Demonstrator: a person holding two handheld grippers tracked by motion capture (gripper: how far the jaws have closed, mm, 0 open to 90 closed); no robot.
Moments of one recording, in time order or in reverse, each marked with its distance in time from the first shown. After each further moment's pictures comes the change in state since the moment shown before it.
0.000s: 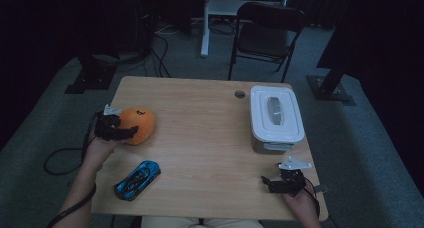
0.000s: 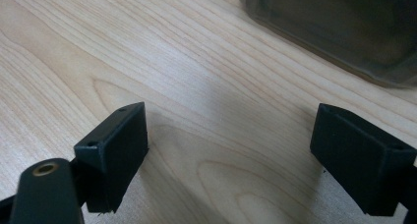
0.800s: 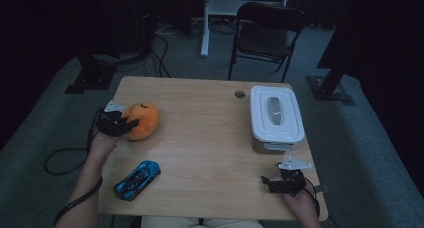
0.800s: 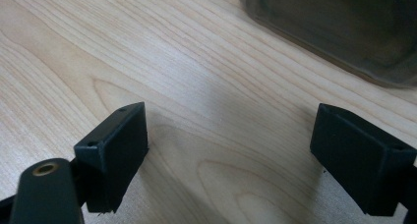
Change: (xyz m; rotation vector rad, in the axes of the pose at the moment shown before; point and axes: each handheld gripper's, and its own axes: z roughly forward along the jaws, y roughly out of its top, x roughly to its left) left arm -0.004 0.014 0.002 -0.082 -0.106 0.060; right arm 0.000 0.000 0.000 0.000 0.000 0.000
